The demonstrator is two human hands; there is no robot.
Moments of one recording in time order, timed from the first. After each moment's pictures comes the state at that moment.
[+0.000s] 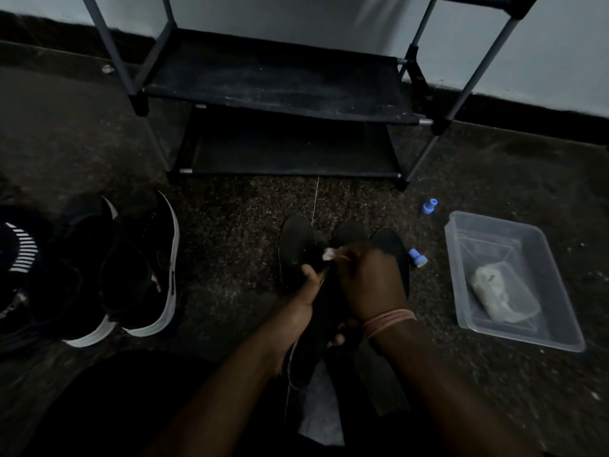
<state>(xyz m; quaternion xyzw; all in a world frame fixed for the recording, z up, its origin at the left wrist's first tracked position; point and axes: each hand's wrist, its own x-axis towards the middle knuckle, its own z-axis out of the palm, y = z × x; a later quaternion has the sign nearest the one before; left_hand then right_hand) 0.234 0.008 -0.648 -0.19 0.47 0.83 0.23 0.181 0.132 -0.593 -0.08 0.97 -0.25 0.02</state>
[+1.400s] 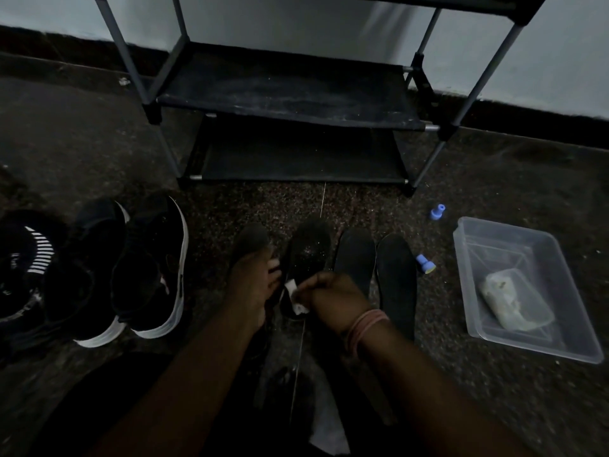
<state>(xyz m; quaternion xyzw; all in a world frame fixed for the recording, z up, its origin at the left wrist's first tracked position) 0.210 -0.044 -0.634 -0.41 0.51 0.75 0.03 0.201 0.088 -0.611 0.06 0.77 -0.54 0.33</state>
